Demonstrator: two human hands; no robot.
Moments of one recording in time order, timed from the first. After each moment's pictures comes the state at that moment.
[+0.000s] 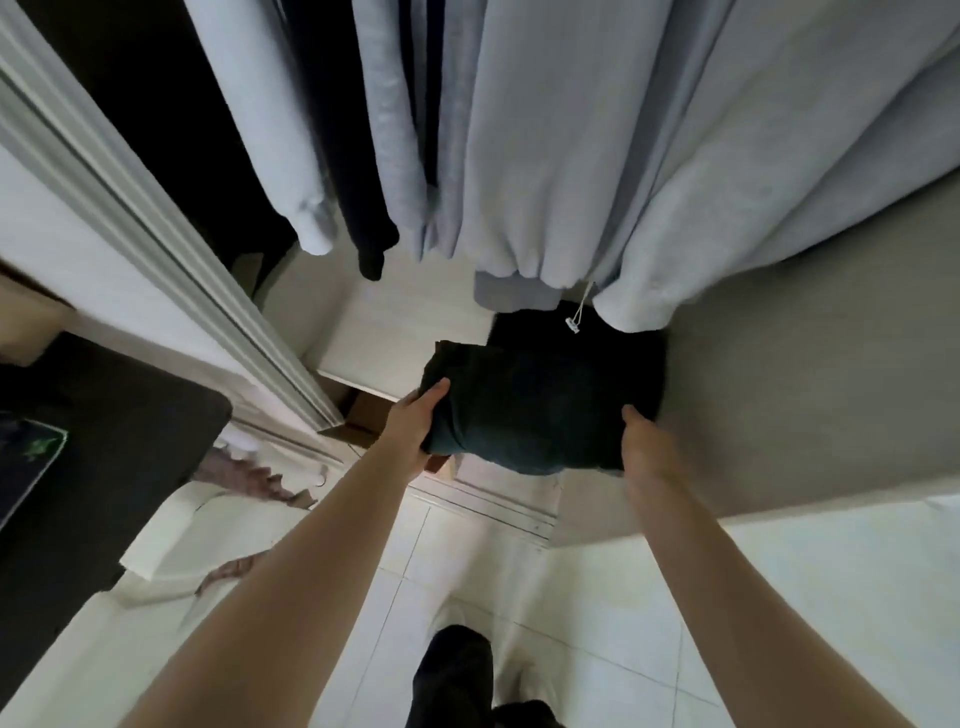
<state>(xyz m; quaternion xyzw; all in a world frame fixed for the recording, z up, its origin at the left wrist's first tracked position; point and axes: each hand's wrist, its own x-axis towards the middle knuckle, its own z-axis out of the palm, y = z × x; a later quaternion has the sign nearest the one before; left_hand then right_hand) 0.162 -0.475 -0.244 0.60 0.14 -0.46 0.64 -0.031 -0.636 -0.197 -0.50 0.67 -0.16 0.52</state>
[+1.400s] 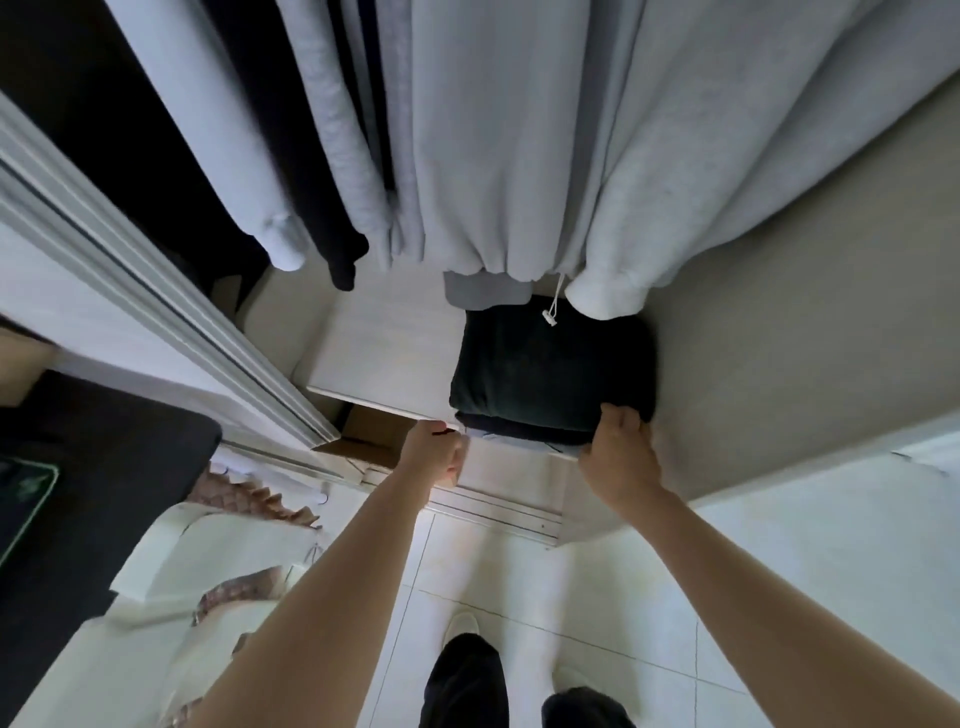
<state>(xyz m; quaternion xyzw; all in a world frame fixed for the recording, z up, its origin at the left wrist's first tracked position) 0.136 -0.494 -0.258 0.77 0.05 -0.48 0.43 -0.045 -0.626 -0.228 -0.84 0.51 0.08 0.18</state>
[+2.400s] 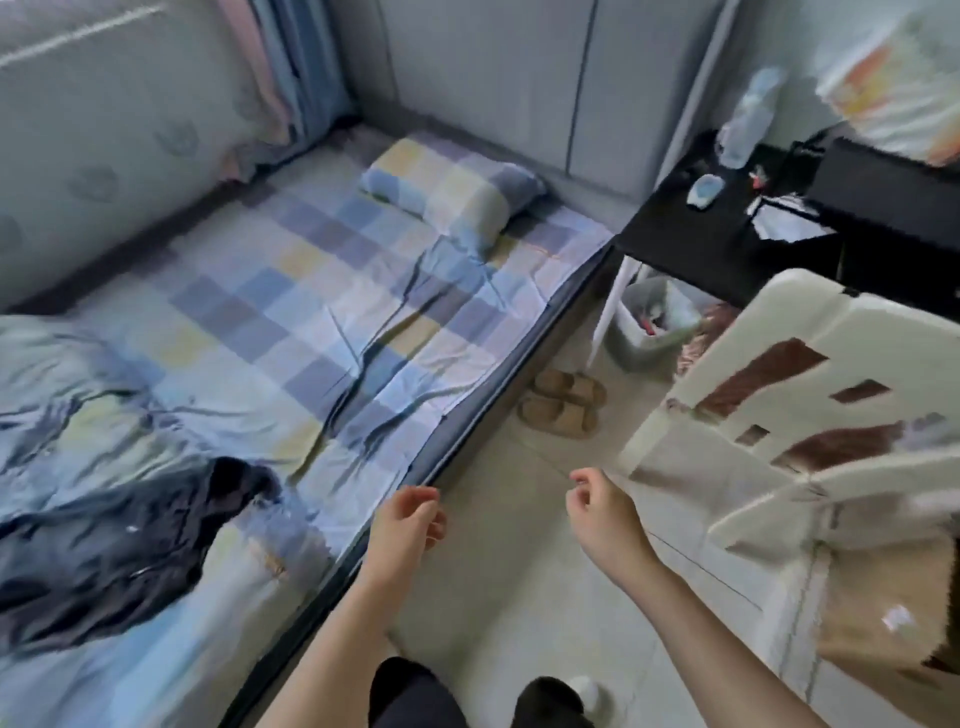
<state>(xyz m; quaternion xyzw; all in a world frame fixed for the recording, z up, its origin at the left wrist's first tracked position) -0.545 -0.097 -0.203 0.47 0.61 0.20 0.60 -0.330 -0.192 -0.191 -0.85 -0.34 0.33 0.24</state>
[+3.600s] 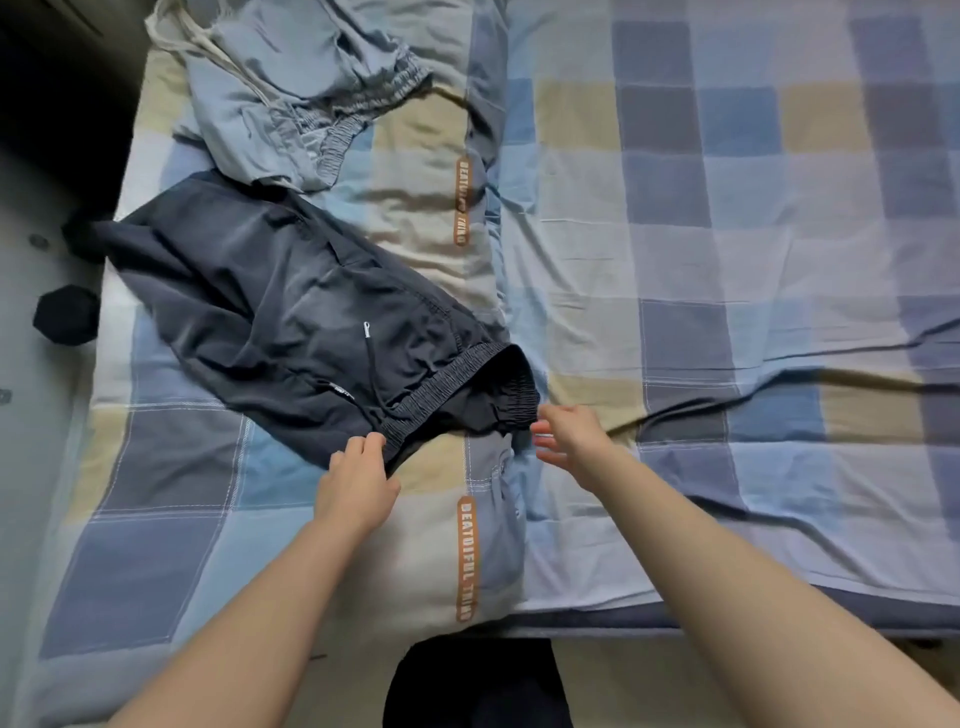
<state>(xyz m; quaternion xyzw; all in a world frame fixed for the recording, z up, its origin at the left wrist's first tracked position) -1.010 0.131 -0.547 0.36 0.86 -0.09 0.36 -0.820 0.299 -0.548 -0.68 -0.33 0.65 -0.01</state>
